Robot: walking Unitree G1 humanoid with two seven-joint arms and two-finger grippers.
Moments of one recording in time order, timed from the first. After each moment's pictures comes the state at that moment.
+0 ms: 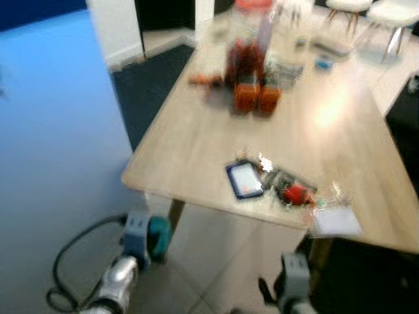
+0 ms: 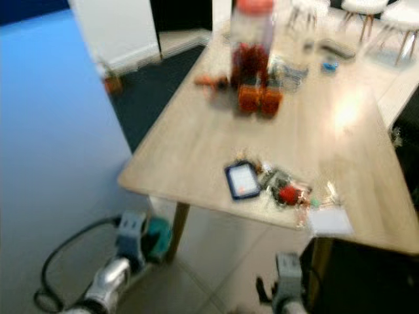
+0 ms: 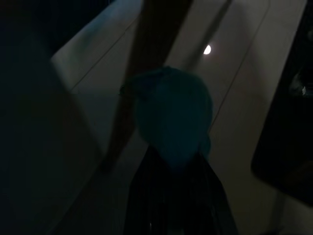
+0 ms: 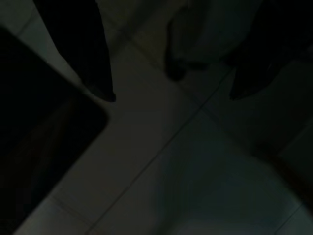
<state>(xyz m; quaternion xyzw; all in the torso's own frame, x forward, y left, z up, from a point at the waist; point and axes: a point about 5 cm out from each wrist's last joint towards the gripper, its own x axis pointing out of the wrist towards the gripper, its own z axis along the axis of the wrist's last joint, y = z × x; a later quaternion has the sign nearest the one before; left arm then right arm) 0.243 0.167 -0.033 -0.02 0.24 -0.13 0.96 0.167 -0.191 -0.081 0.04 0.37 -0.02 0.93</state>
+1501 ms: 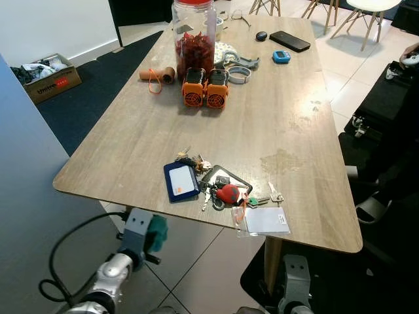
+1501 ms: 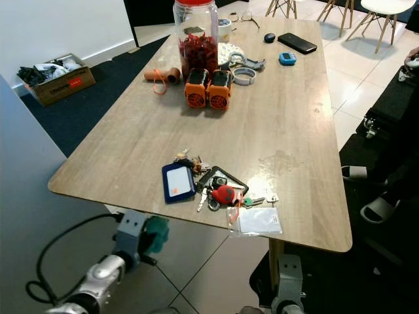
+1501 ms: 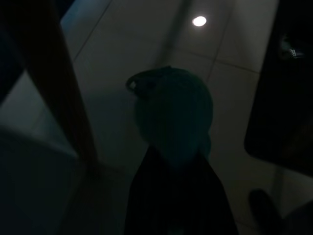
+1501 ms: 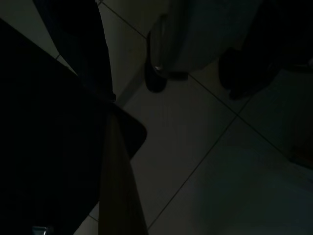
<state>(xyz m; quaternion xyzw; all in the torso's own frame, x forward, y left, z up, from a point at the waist) 0.242 0.192 -0.027 0.08 0.23 -0.20 0.95 0.162 -0.191 -0.084 0.05 0.38 -0.03 0.92</state>
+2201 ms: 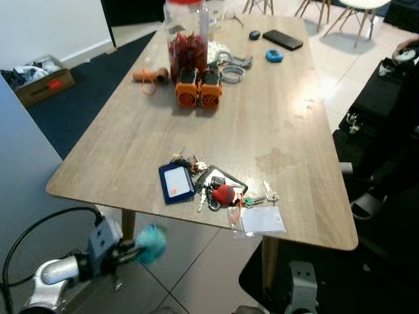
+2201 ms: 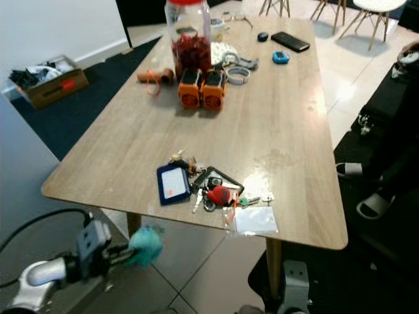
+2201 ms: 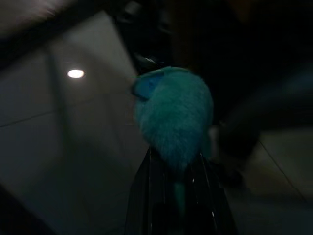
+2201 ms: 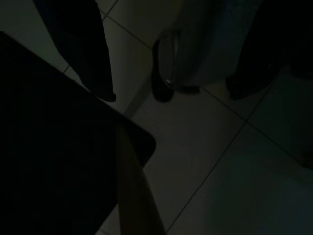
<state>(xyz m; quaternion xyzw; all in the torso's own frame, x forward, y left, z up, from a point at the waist) 0.199 0.245 0.022 0.12 0.14 -0.54 0.82 0.152 -0.199 -0.087 0.04 0.39 -0.04 0.92</state>
